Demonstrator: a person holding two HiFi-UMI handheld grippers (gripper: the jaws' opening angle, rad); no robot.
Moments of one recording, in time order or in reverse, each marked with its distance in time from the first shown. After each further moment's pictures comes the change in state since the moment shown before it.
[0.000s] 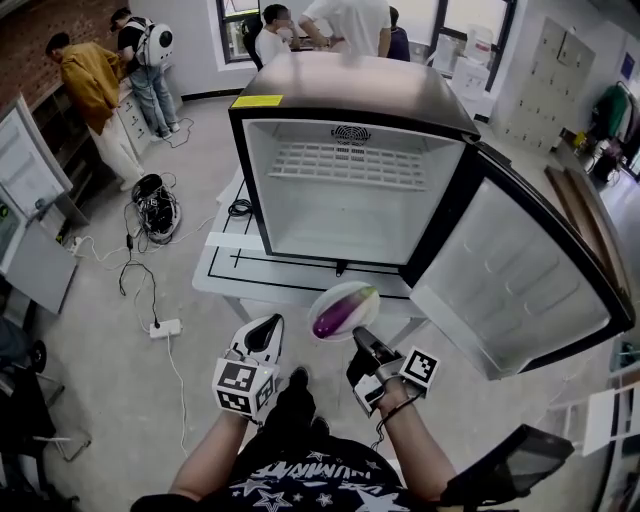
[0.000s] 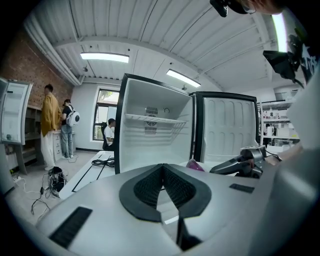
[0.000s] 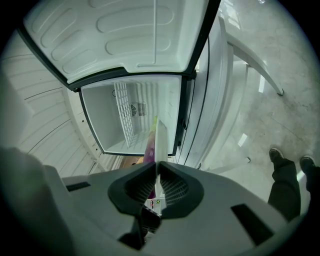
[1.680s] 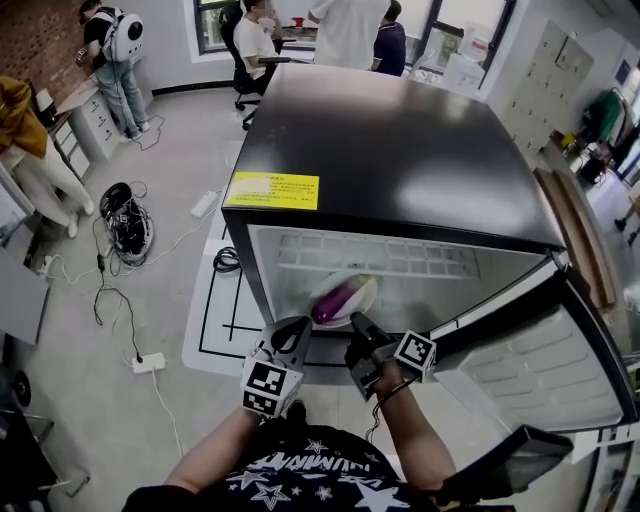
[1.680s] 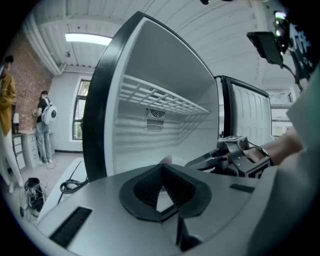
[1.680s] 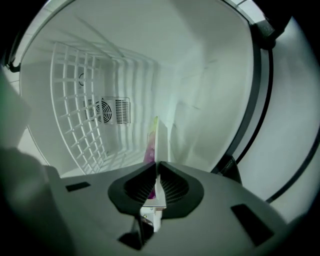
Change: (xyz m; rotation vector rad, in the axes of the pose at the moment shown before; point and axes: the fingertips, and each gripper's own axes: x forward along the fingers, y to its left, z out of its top) left arm 0.241 0.130 0.041 0.051 0.048 -0.186; right arm 0.270 -0.006 0.148 -0.071 -0.063 -0.119
